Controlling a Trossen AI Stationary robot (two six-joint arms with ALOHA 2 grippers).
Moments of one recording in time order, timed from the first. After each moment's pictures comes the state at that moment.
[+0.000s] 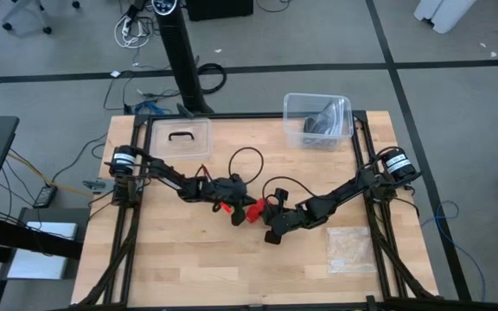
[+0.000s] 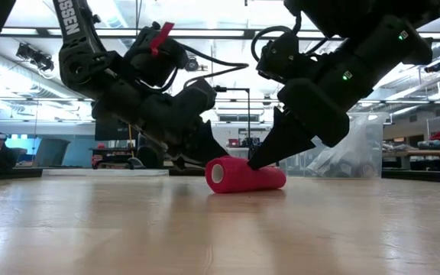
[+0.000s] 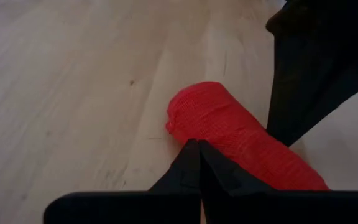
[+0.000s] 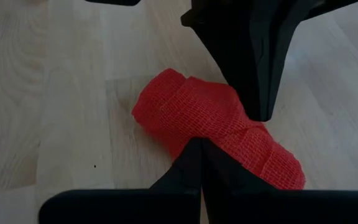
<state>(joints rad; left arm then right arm) -0.04 1.91 0.72 0.71 -0.03 -0.29 0.35 1.85 0.91 0.09 0.52 0.34</state>
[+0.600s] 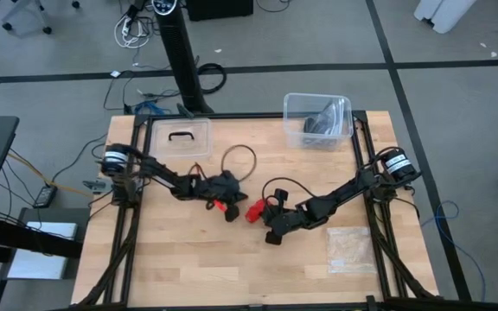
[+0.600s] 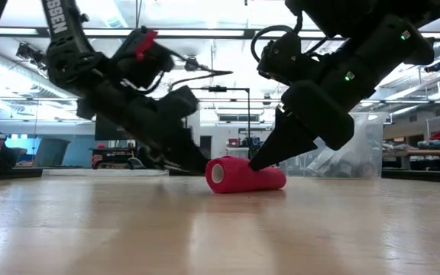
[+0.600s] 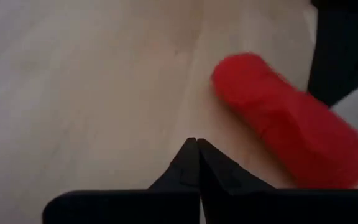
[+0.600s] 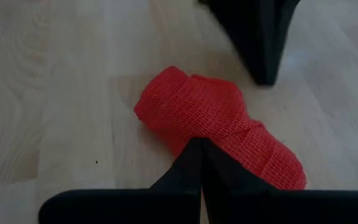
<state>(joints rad) -0.02 1.83 0.61 0.67 -0.08 -0.31 0.36 1.85 0.91 0.09 0.51 0.31</state>
